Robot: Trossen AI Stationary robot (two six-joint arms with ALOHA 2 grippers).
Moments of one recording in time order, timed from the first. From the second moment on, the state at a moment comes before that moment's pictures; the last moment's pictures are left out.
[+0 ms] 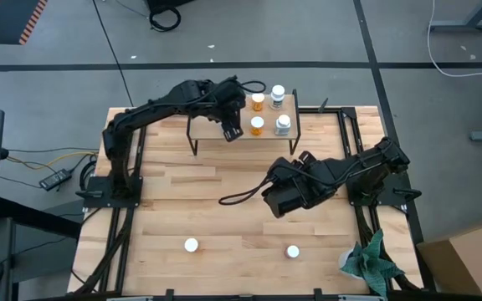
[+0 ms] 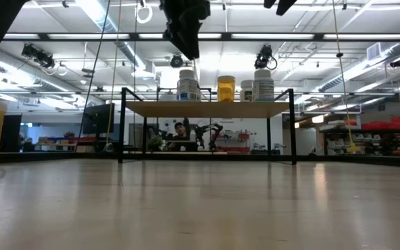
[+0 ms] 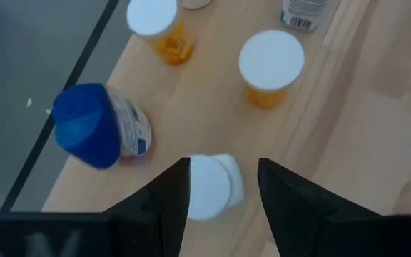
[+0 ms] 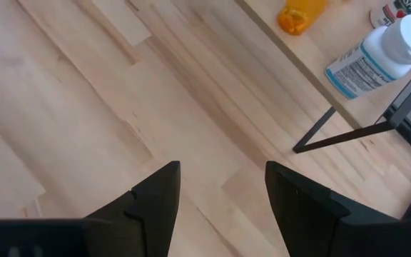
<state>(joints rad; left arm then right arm) 0.32 1.90 2.10 -1.21 -0.25 -0.01 0.39 1.78 1.92 -1.57 0.60 1.06</state>
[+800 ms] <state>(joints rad) -0.11 1.74 2.04 -1.57 0.14 -0.27 0.39 1.76 1.92 -1.57 0.68 0.92</state>
